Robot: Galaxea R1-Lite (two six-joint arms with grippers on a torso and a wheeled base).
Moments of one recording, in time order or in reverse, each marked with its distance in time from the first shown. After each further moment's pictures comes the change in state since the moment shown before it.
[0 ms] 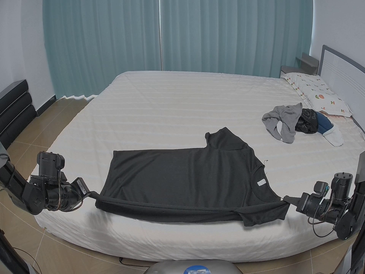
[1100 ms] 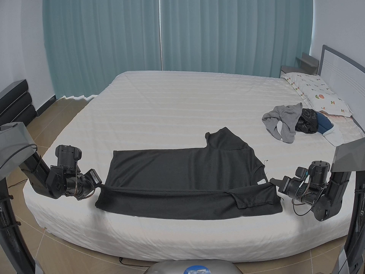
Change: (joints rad) left arm 0.004 0.267 -0.264 0.002 0.007 0.003; right arm 0.011 0.280 -0.447 0.080 -0.035 -0.010
